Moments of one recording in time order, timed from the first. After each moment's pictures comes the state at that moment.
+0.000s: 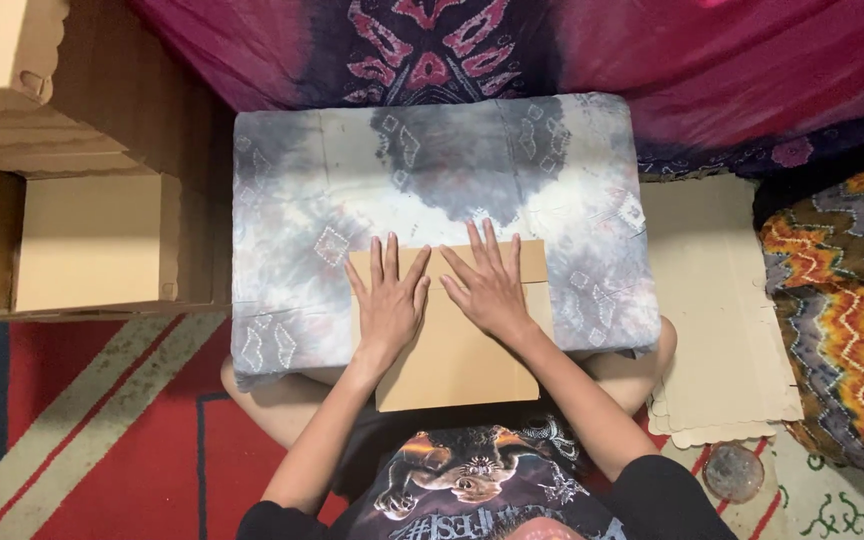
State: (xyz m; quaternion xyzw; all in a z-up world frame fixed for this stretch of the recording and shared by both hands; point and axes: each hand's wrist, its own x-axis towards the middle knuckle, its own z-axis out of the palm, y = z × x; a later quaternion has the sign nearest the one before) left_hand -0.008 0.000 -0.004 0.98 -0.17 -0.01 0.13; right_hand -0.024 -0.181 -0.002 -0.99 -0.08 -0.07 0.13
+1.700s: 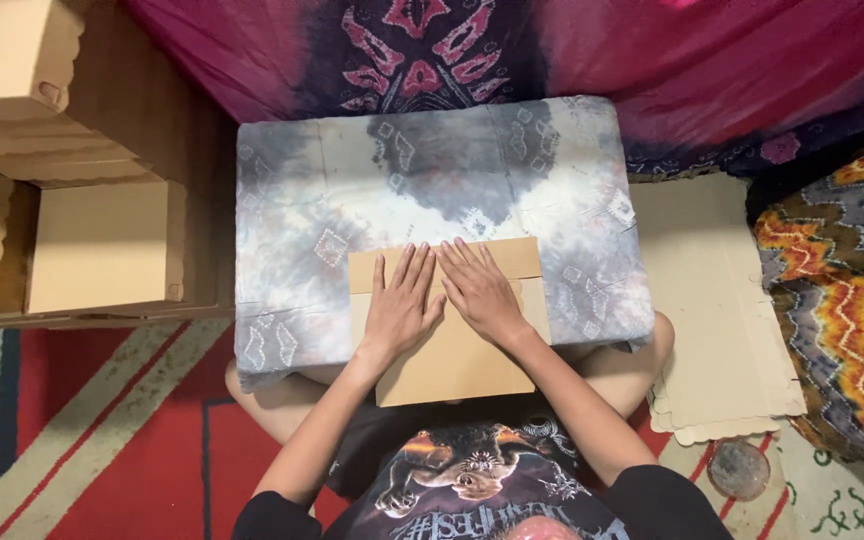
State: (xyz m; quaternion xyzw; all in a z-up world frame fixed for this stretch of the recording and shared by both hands) left_hand -0.011 -0.002 -0.021 0.95 -0.30 -0.01 0.12; right_hand -0.035 -0.183 -0.024 -0.97 -0.16 -0.09 0.15
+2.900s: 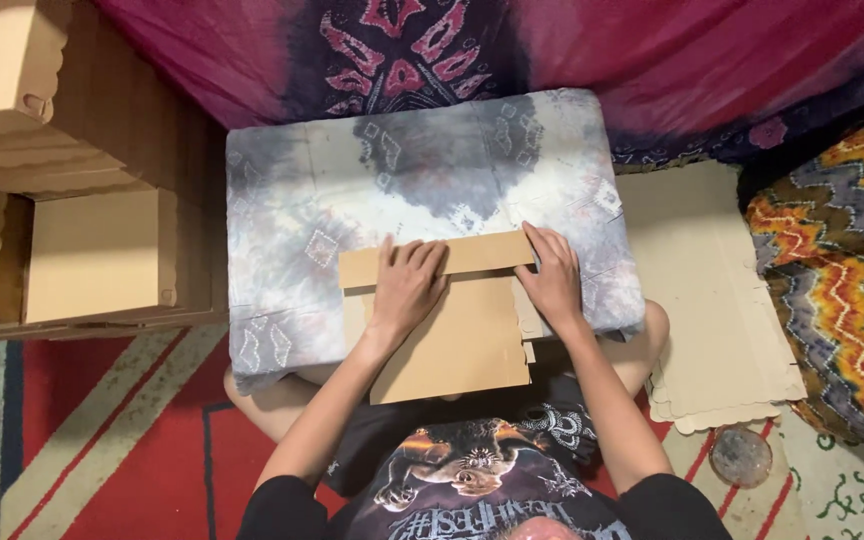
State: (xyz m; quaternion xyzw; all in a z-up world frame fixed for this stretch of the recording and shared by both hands) left_hand 0.009 -0.032 -0.022 0.93 -0.33 0.13 0.10; right_hand -0.056 -0.293 -0.038 -0.95 0.07 -0.15 0.28
